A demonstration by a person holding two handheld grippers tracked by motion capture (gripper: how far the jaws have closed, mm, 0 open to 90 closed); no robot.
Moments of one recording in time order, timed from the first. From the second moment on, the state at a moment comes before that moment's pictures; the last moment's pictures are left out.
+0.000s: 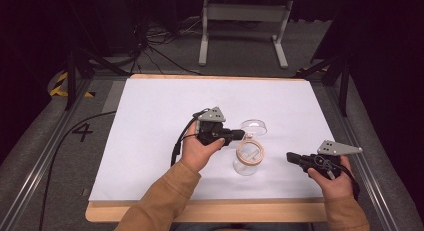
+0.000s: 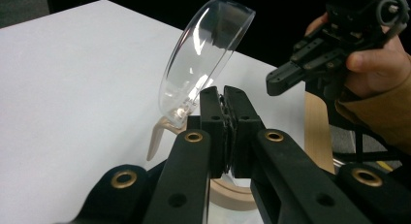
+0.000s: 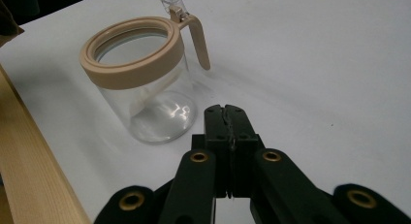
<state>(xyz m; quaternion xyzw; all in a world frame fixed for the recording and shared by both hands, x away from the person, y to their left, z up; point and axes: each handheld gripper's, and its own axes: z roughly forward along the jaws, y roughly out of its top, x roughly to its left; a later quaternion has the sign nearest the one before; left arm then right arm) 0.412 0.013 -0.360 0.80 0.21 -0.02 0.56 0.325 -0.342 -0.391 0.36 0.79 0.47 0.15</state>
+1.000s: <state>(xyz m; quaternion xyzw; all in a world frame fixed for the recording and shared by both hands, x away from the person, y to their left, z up) 0.399 0.086 -0.337 0.80 0.25 0.07 0.54 0.340 -0.332 -0.381 0.34 0.80 0.47 0.15</state>
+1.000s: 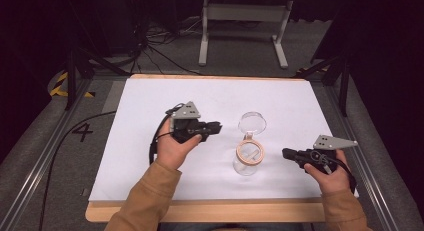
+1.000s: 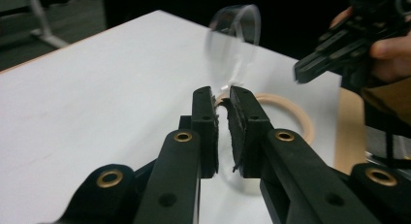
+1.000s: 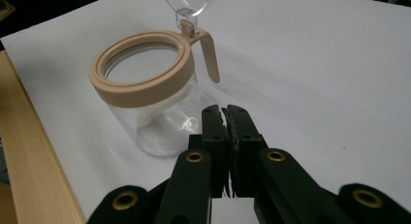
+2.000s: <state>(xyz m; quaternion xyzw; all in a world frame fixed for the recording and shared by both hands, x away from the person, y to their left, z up) 0.409 0.181 -0.397 0.81 0.39 0.13 0.41 0.389 -0.361 -0.383 0.39 0.80 0.43 0.17</state>
